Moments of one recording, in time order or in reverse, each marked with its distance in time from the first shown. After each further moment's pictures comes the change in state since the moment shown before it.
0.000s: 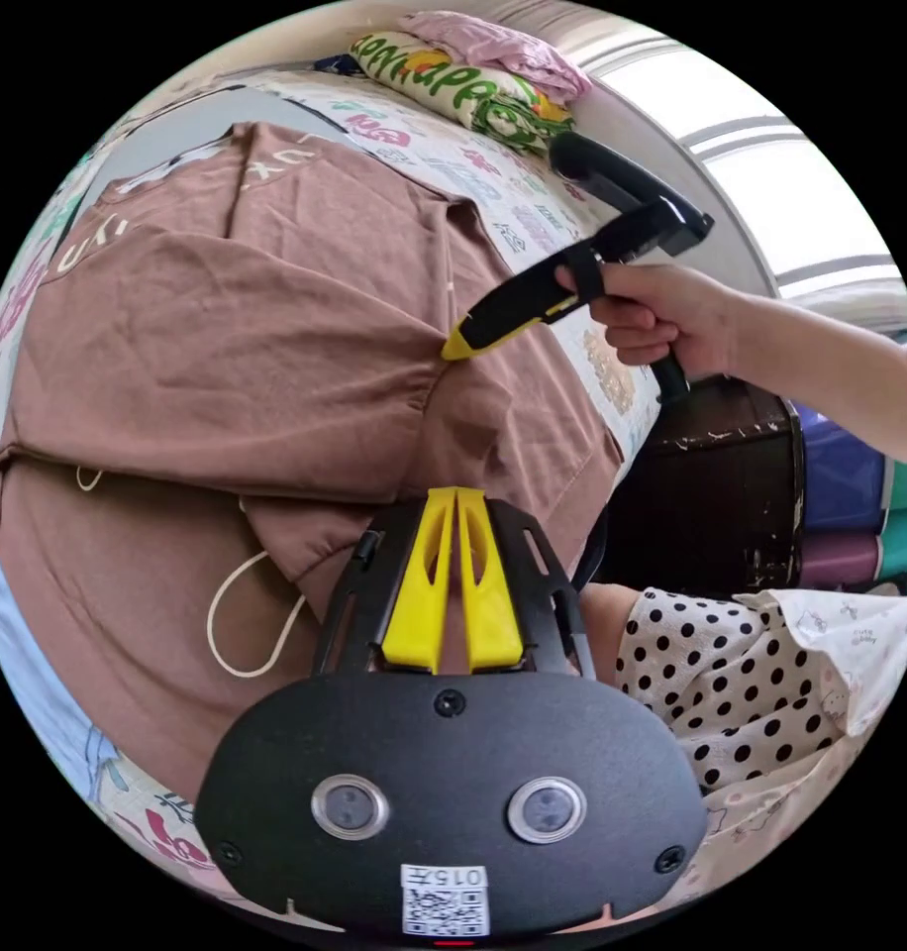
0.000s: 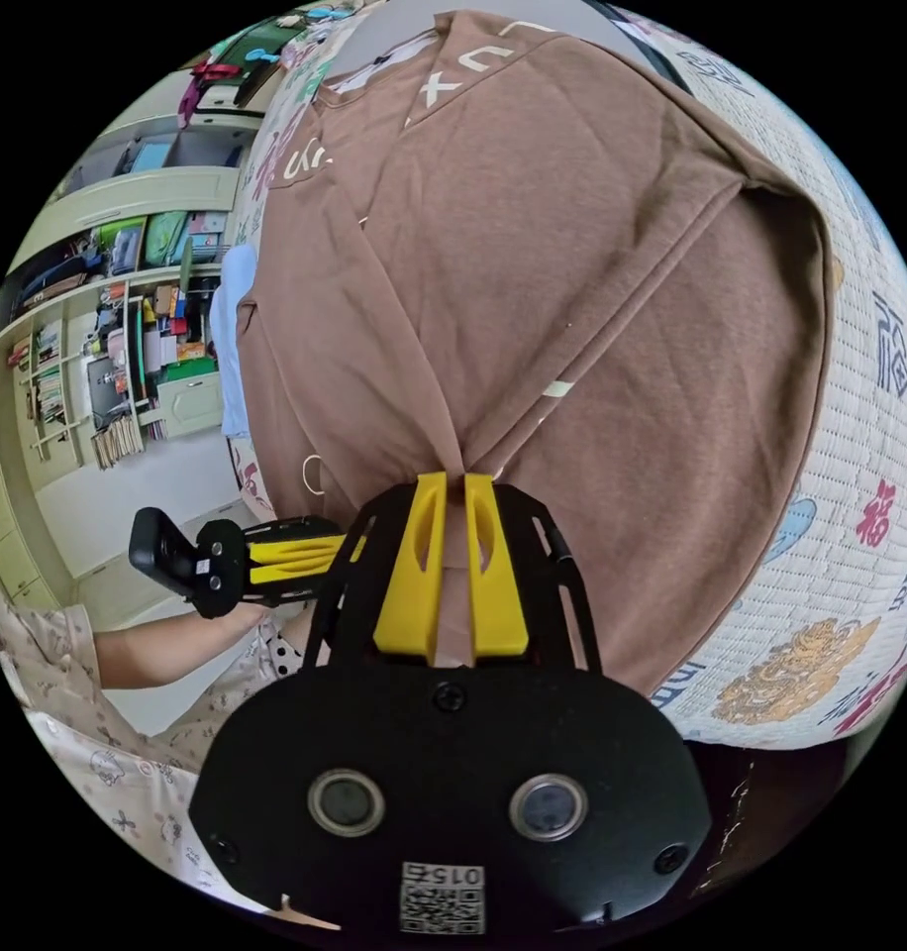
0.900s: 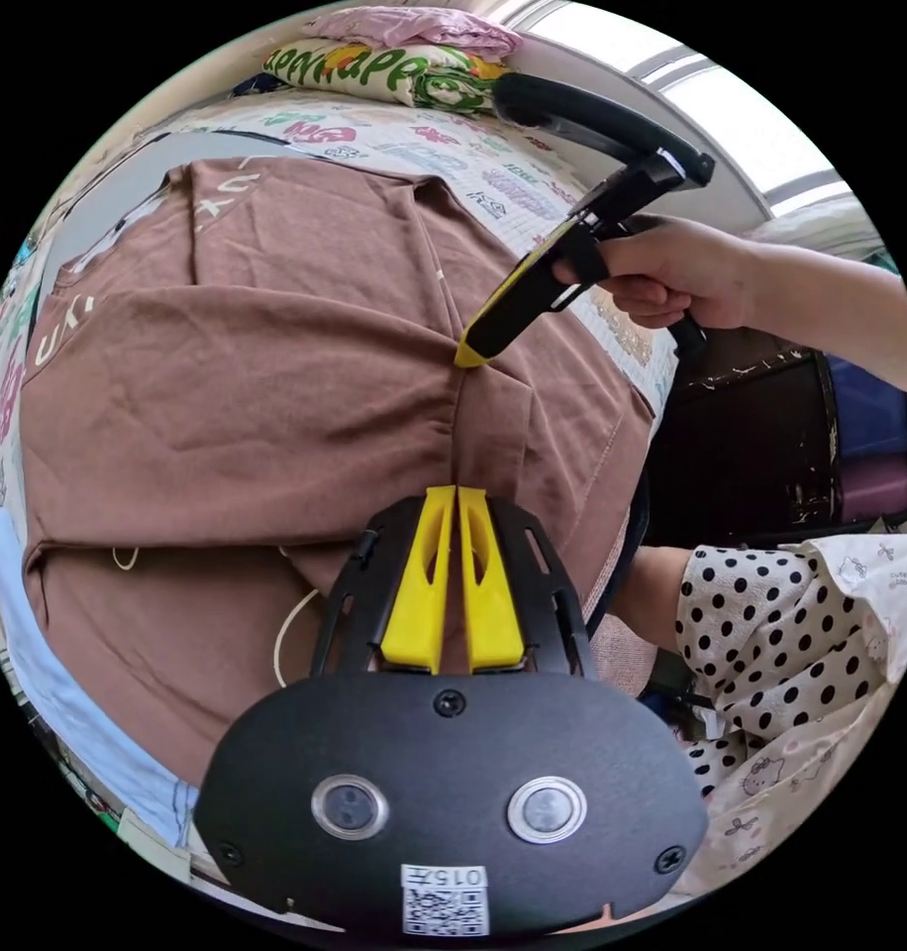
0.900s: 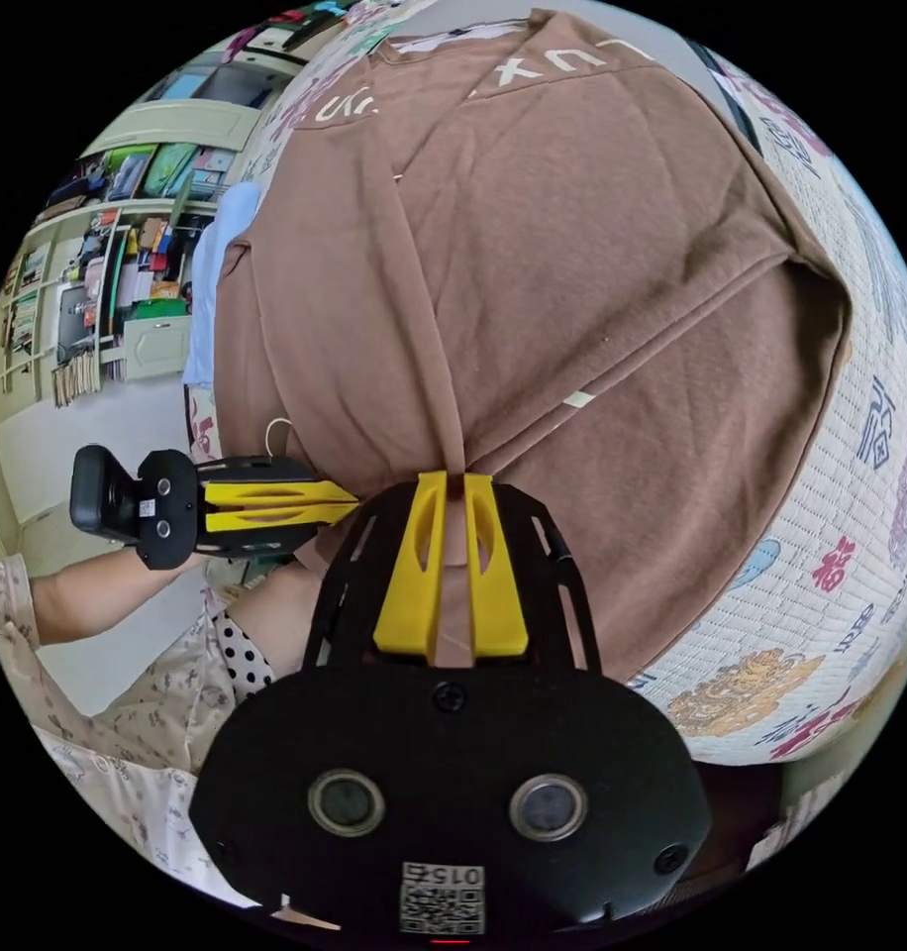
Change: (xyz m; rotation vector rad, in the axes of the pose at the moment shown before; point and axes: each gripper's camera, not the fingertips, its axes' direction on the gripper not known) left arm -0.038 0.029 0.179 -0.084 -0.122 0.185; right arm -0.081 -0.071 -0.026 -0.039 0.174 -0.136
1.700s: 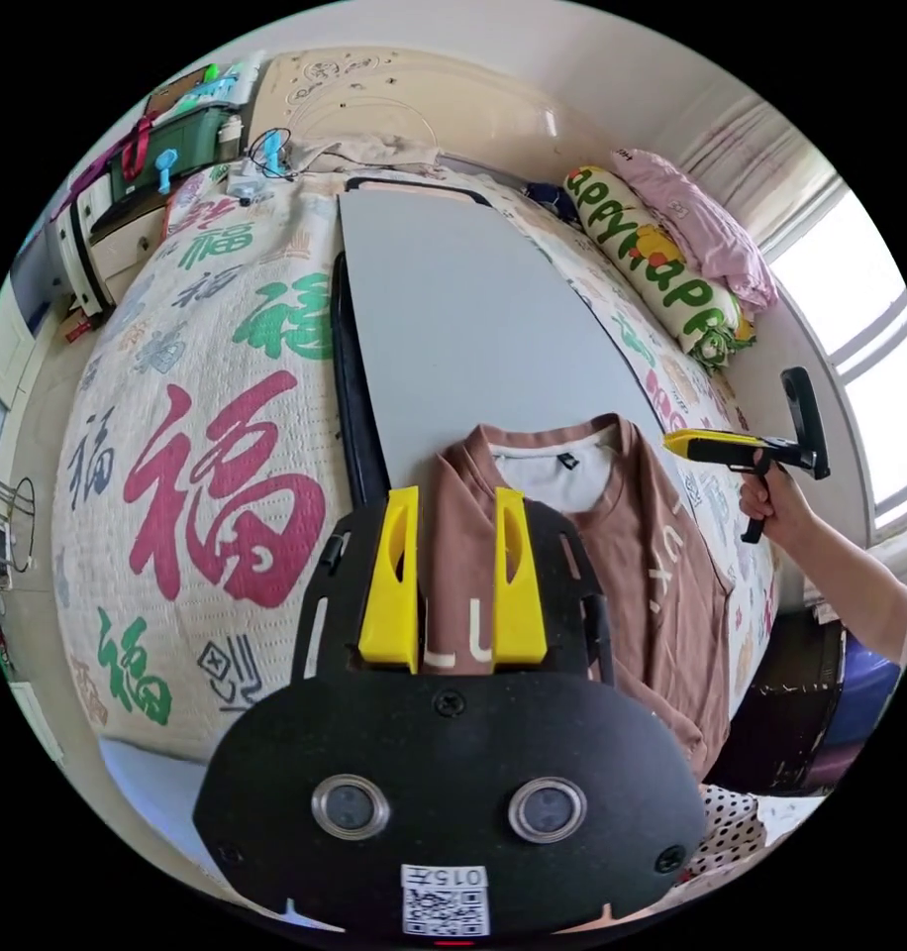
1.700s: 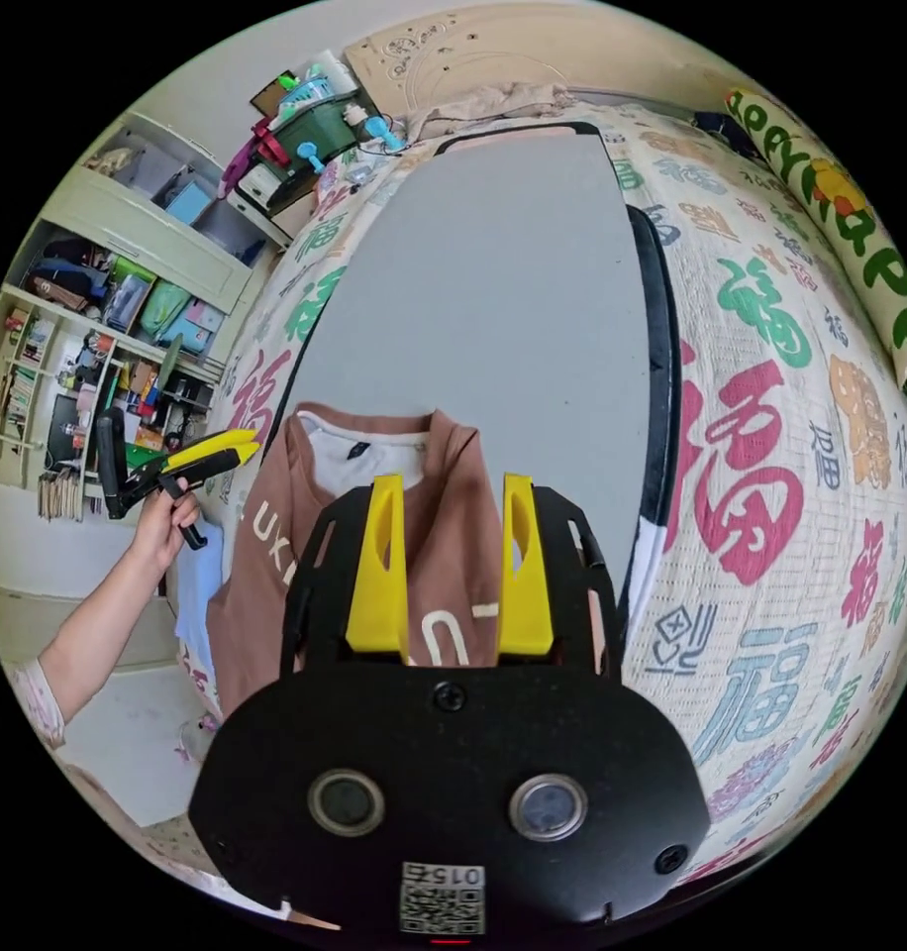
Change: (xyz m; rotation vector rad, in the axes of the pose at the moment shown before) left arm -0.521 -0.228 -0.189 0.387 -0.182 -0.484; right arm -0.034 -0.355 -0.204 0.505 0.116 -0.017
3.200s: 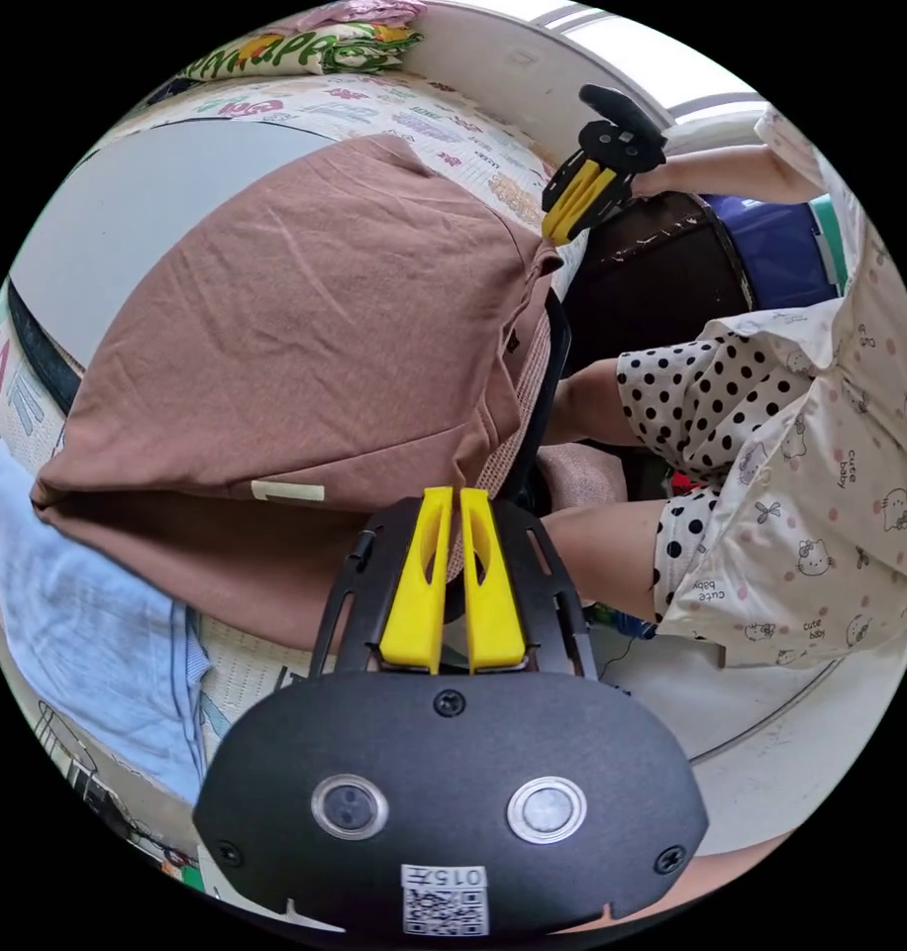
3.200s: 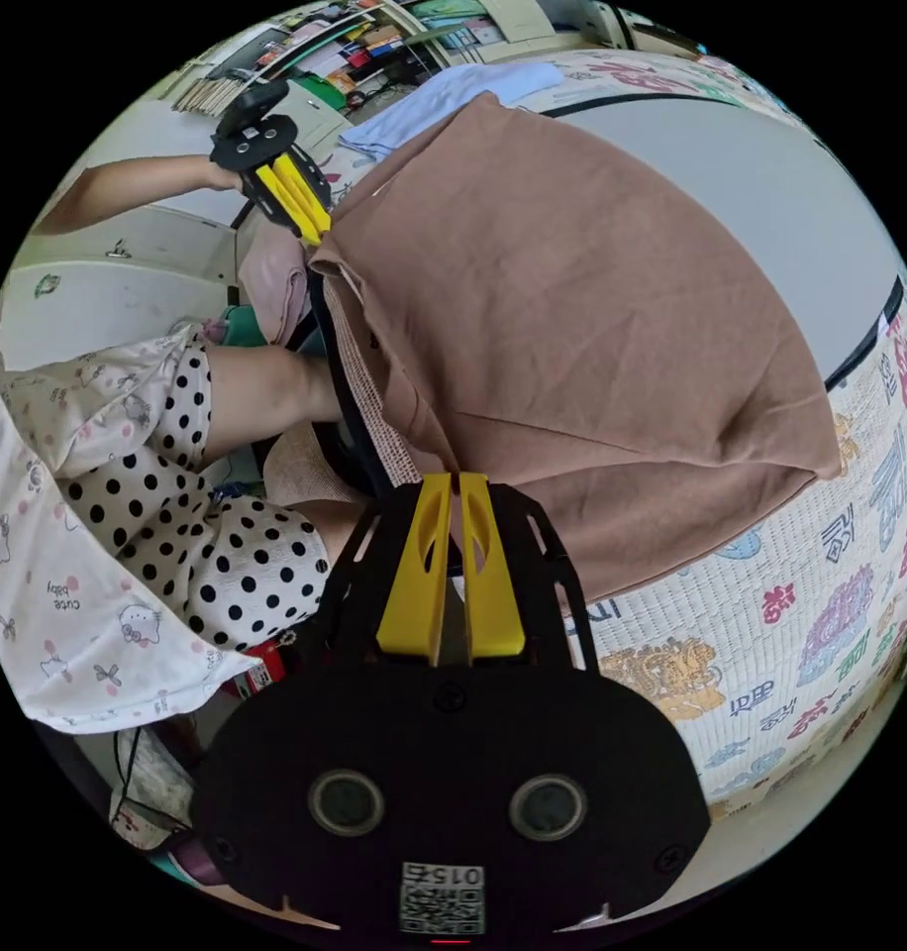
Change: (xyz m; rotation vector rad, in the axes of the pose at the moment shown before) left arm 0.297 0.289 -0.254 -0.571 0.318 0.684; right arm -0.360 0.423 -0.197 -0.573 -0.084 -0.714
